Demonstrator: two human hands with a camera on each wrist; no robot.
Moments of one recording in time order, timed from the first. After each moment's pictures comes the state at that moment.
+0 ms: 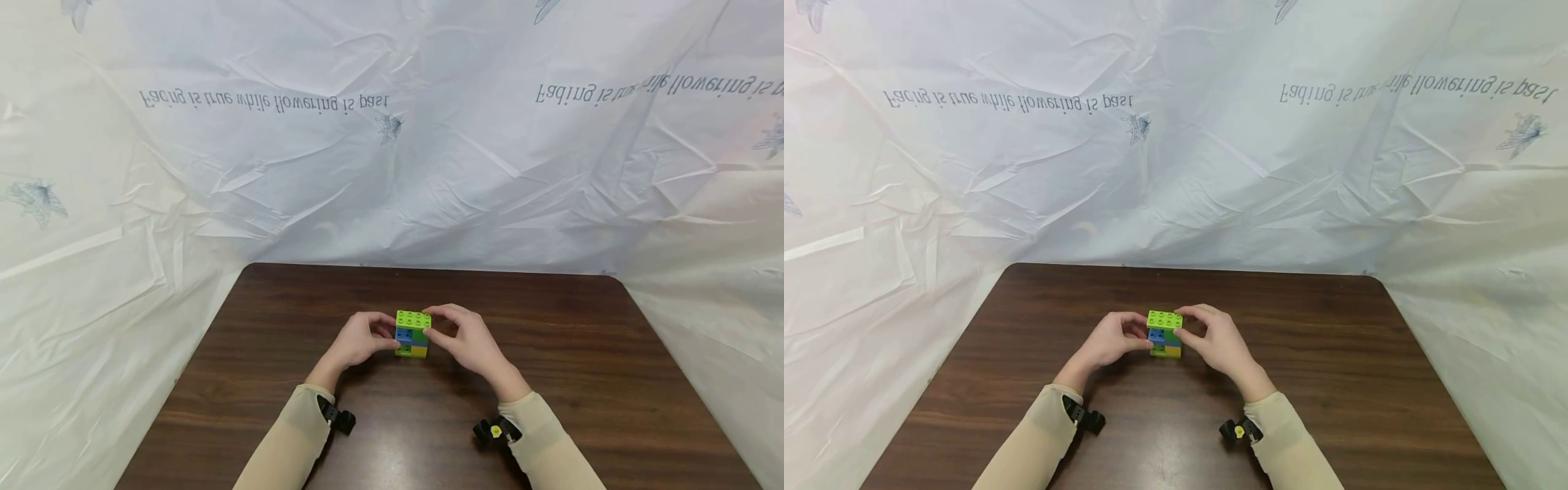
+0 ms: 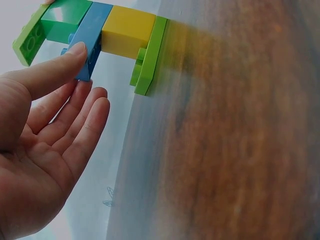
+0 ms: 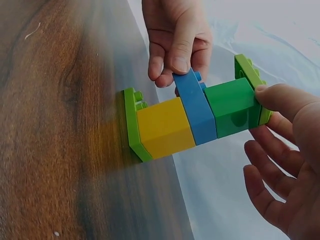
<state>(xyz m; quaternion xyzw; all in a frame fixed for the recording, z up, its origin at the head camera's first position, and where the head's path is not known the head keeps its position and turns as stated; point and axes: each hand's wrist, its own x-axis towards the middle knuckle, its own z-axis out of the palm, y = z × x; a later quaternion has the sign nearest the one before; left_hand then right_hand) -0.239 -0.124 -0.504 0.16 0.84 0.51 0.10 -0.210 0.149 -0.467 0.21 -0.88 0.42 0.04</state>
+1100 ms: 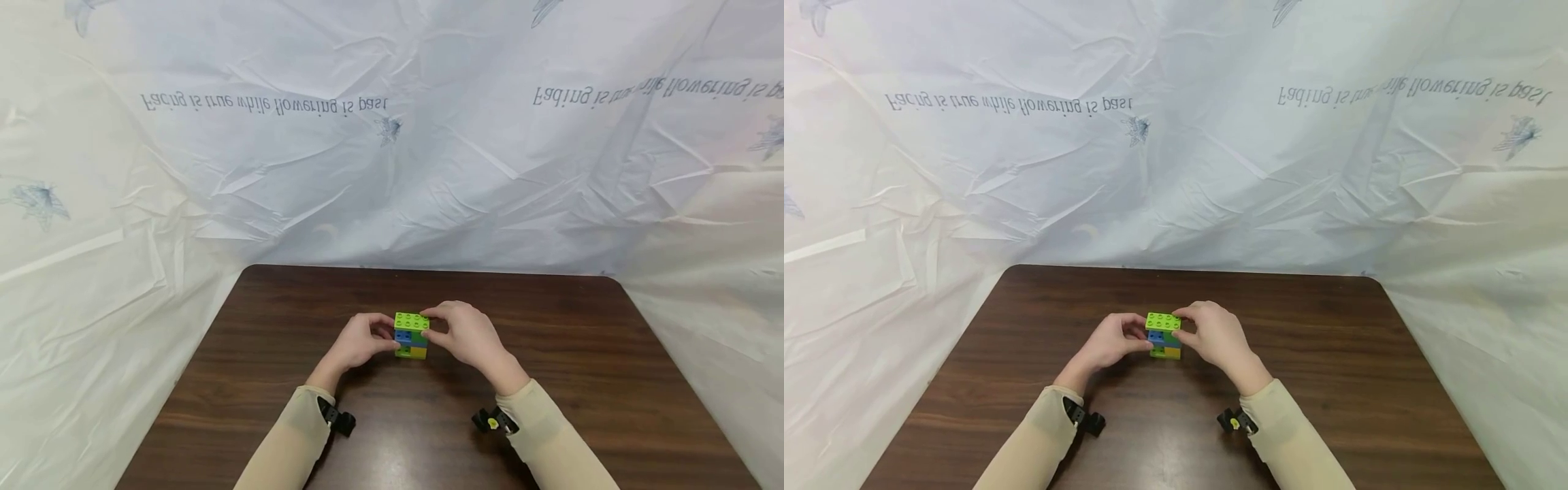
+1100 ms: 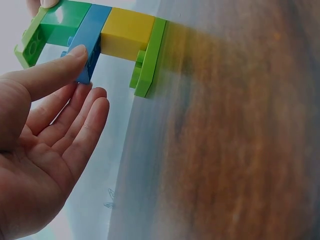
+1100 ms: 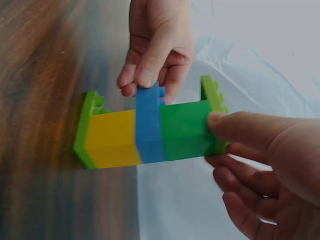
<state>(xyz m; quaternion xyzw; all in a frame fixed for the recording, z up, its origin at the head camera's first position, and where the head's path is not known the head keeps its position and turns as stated) -0.236 -0.123 -0.503 0.16 0.84 0.51 0.11 -0.208 0.139 -0.433 0.24 -0.94 0.23 0.06</state>
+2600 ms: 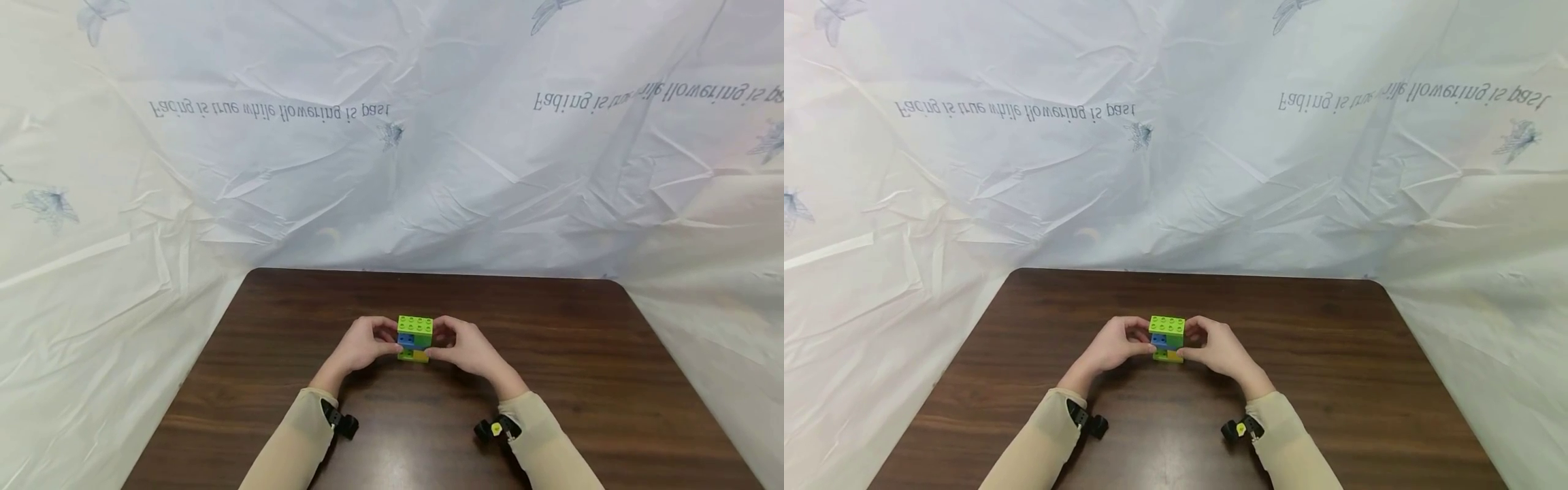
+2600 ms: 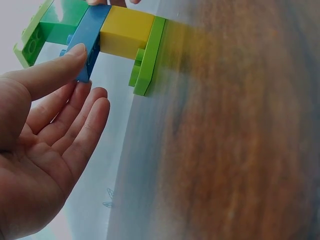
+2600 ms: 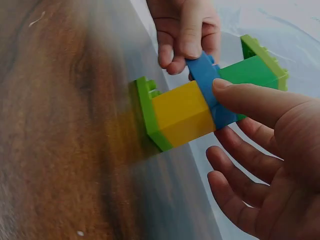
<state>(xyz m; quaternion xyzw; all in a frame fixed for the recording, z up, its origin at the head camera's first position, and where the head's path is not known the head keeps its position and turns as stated) -0.235 -0.124 -0.504 0.17 0.84 0.51 0.11 -0.219 0.154 -0.488 0.19 -0.87 0.45 -0.07</state>
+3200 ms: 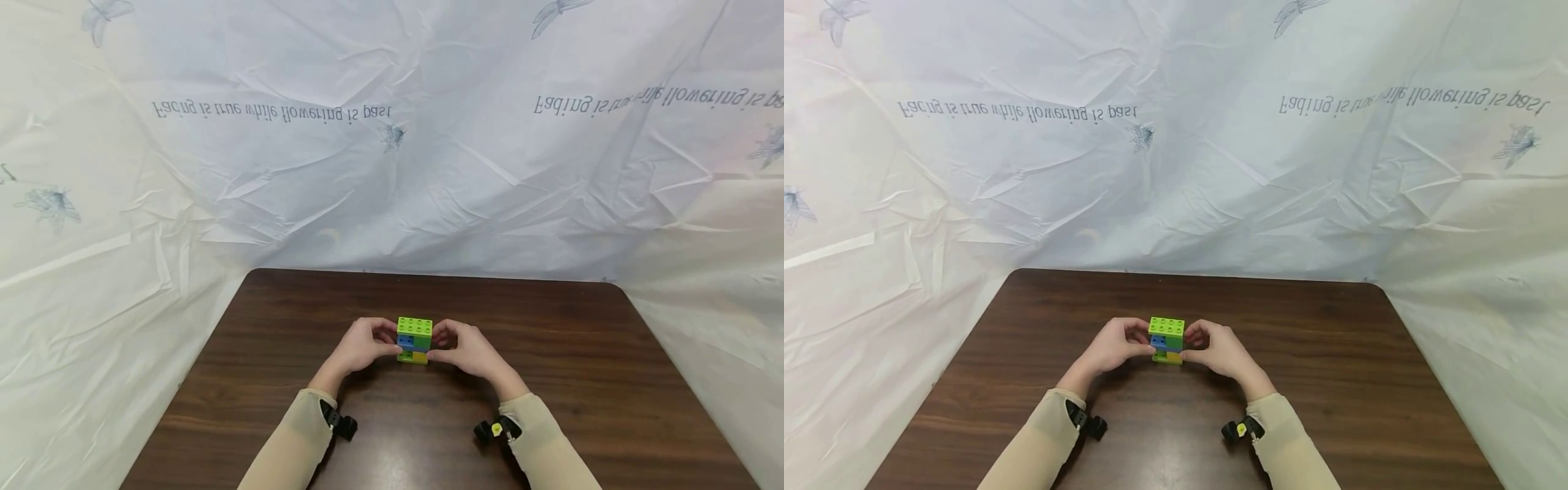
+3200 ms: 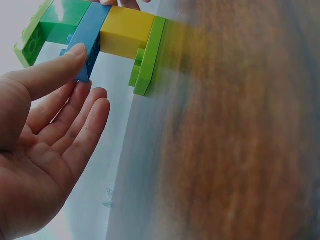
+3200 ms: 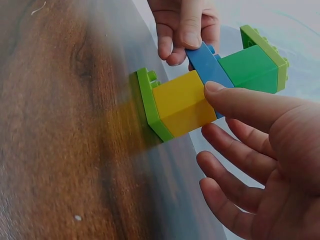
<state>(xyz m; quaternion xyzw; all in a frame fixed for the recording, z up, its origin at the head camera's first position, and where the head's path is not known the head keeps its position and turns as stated) -0.235 -0.124 -0.504 0.17 0.84 0.51 0.10 -0.224 0.160 -0.497 0.18 -0.87 0.44 -0.09</state>
